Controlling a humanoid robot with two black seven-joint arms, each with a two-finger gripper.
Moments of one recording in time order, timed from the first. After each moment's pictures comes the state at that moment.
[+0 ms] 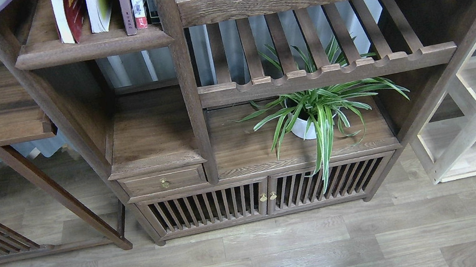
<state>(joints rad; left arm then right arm) -1.26 0.69 -0.63 -1.10 0.56 -0.07 0.23 0.47 -0.83 -0.20 0.61 -0.71 0.15 0.49</state>
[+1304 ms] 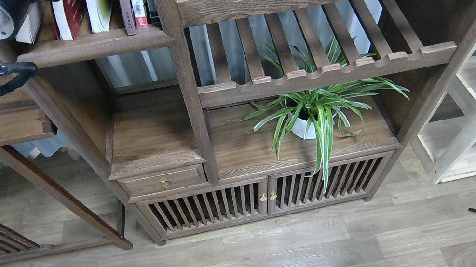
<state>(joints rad) -1.22 0.47 -0.49 -0.96 0.58 0.30 0.14 0.48 -0.81 -0.19 0.61 -0.71 0.15 0.49</state>
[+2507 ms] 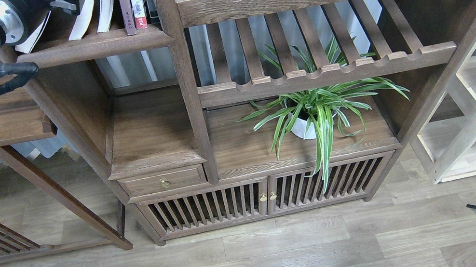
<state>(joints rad) -1.22 0.55 -0.51 -1.14 0.53 0.23 0.26 0.50 -0.81 -0.19 0.61 -0.70 0.15 0.49</state>
